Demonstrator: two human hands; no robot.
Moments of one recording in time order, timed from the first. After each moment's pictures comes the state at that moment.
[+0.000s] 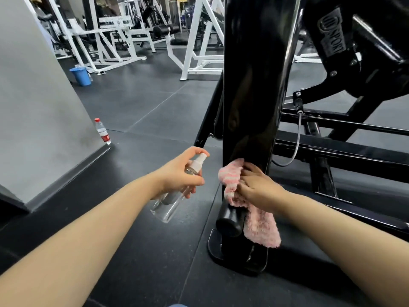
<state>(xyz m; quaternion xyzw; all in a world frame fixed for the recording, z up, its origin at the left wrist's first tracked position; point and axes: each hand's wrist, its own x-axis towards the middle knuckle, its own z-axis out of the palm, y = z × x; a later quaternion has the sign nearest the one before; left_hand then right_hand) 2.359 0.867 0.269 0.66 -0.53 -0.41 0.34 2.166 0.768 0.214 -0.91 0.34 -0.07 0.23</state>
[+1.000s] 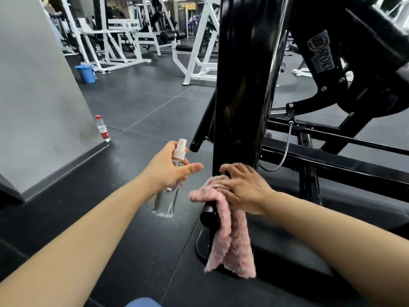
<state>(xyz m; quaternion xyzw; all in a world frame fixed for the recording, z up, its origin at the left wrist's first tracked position) 2.325 0.892 0.286 0.69 -0.44 -0.31 0.48 2.153 0.772 0.223 -0.97 0.23 -0.05 -0.03</state>
